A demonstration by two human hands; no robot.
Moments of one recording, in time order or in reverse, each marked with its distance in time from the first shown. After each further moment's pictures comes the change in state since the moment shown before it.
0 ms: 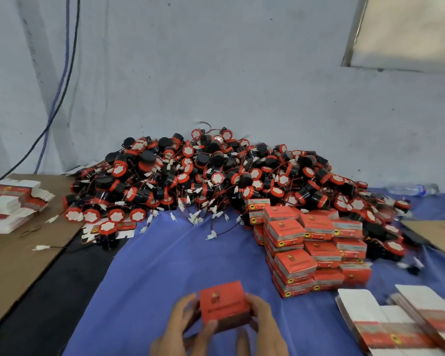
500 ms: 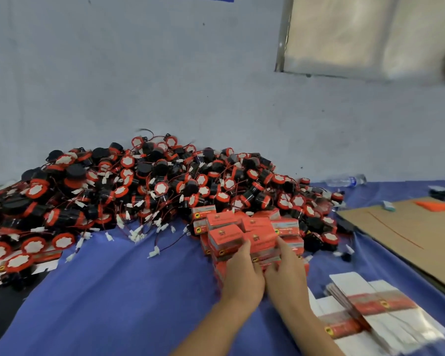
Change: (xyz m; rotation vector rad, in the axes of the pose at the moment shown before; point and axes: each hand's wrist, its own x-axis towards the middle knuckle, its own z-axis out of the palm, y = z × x) left_hand 0.045 0.081 0.223 0.253 -0.509 0.231; right_hand 0.125 0.052 -0.137 -0.163 0.325 0.107
